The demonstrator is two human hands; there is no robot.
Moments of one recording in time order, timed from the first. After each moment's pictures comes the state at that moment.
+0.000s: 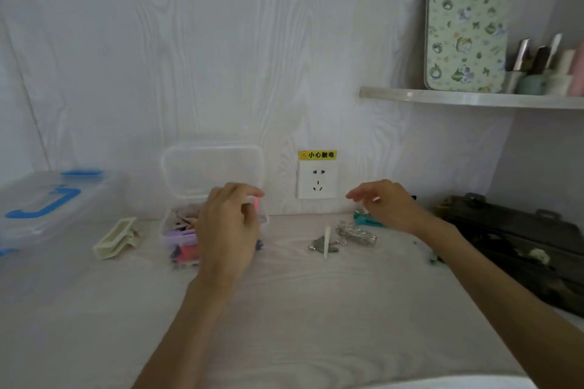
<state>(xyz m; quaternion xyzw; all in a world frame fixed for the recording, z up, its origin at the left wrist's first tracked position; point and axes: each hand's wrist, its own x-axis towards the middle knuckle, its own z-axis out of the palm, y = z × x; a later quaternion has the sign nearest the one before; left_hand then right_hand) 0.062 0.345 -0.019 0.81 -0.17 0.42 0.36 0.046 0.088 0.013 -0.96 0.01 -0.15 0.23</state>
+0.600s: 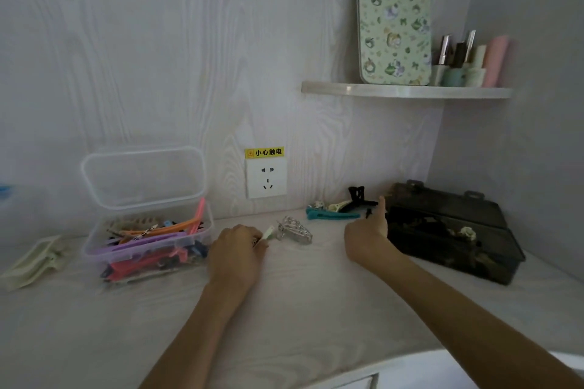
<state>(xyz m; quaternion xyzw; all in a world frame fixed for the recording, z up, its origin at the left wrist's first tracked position) 0.085 0.262 -0.071 0.93 -0.20 0.16 0.25 0.031 0.066 -0.040 -0.90 0.25 0.16 -0.33</state>
